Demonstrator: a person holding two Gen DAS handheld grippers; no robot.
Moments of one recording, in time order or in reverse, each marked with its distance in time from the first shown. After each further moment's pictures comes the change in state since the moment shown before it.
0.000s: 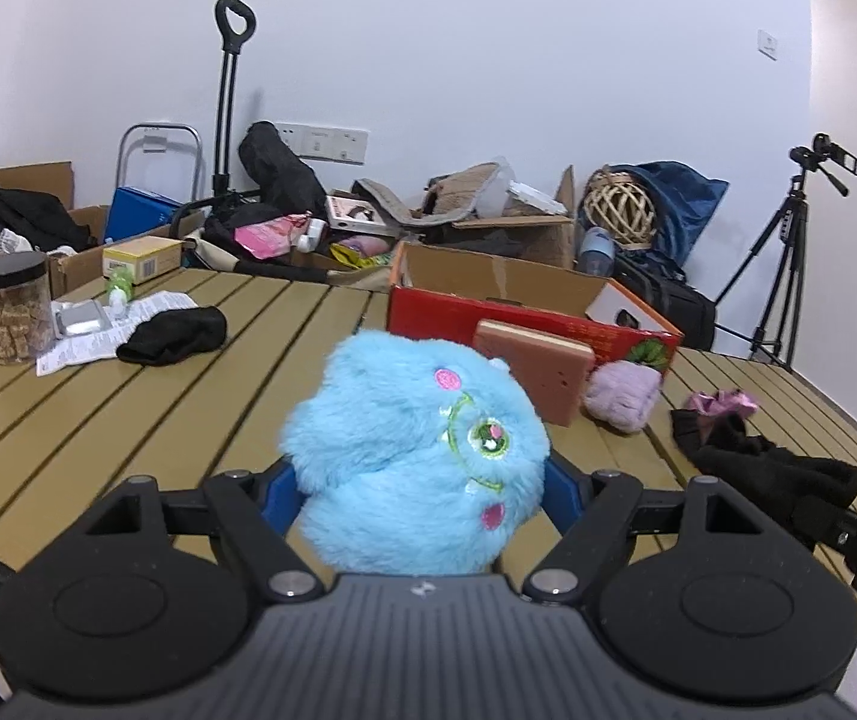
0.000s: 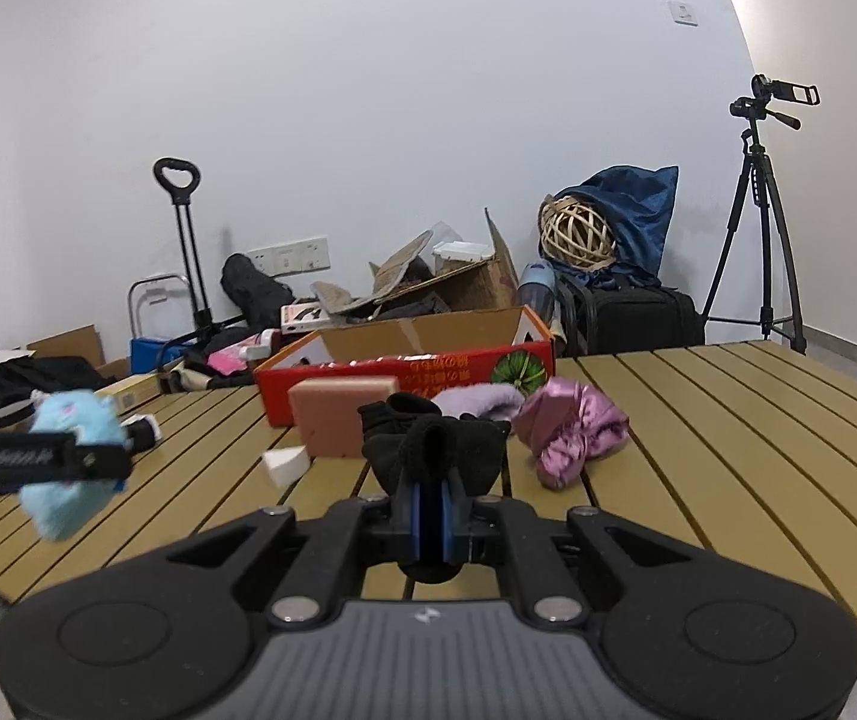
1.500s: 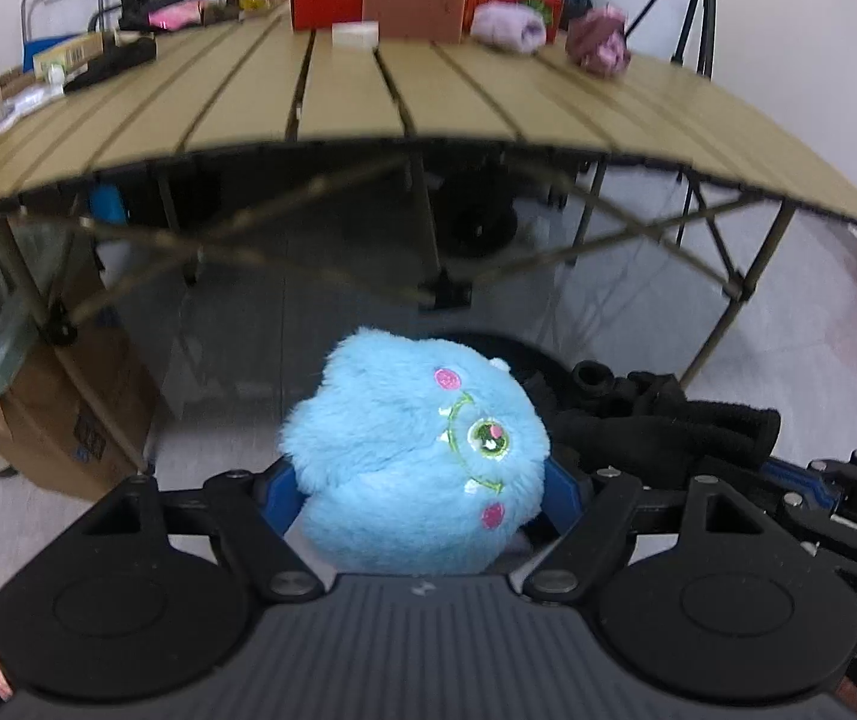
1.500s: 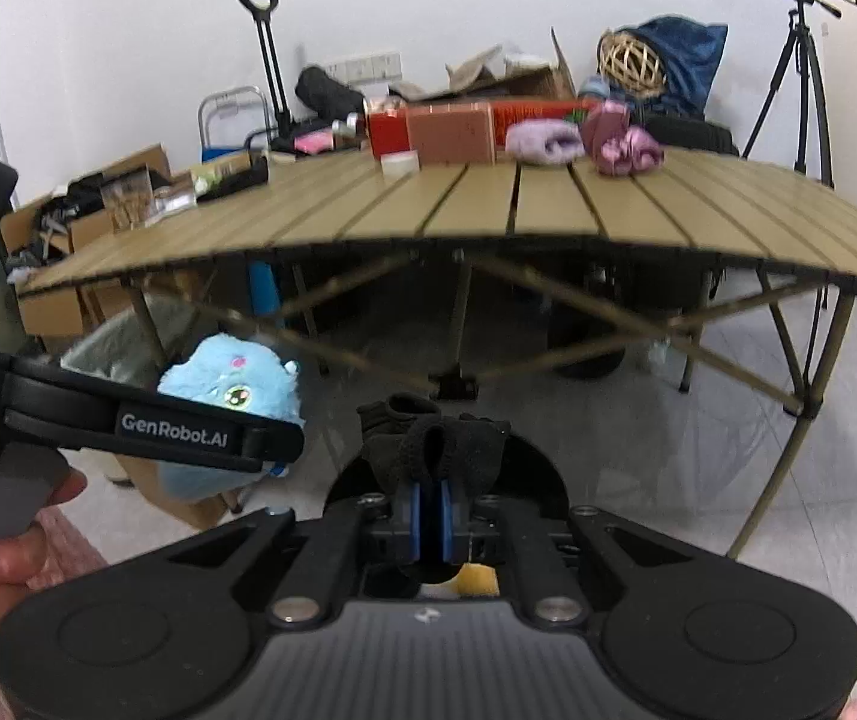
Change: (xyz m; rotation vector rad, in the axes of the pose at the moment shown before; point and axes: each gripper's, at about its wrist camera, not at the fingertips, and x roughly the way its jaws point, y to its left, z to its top) left arm -0.076 -0.008 -0.166 0.179 0.470 -0.099; right arm -0.129 0.046 -0.143 -0.060 0.377 0.067
